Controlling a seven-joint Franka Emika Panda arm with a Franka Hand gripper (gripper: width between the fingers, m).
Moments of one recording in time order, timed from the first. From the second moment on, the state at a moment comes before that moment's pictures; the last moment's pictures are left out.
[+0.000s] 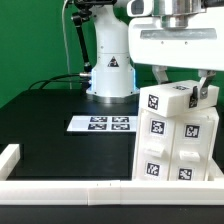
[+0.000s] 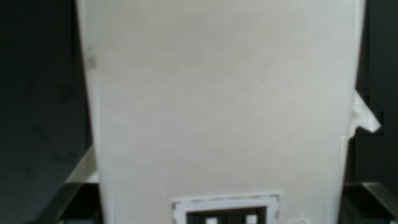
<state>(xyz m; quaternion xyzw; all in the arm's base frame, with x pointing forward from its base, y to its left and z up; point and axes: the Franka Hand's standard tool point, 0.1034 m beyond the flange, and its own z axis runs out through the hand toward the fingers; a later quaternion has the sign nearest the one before) 0.611 0.093 0.158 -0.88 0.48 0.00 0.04</state>
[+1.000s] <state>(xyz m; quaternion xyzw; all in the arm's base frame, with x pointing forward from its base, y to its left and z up) 0.615 0.089 0.158 -0.66 0.75 0.00 0.06</state>
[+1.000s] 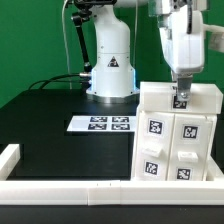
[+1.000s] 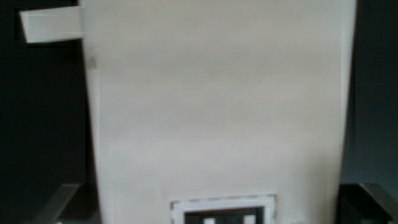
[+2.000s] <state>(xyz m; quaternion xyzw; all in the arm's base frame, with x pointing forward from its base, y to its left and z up) 0.616 0.091 0.167 -0.58 0.81 0.02 0.09</state>
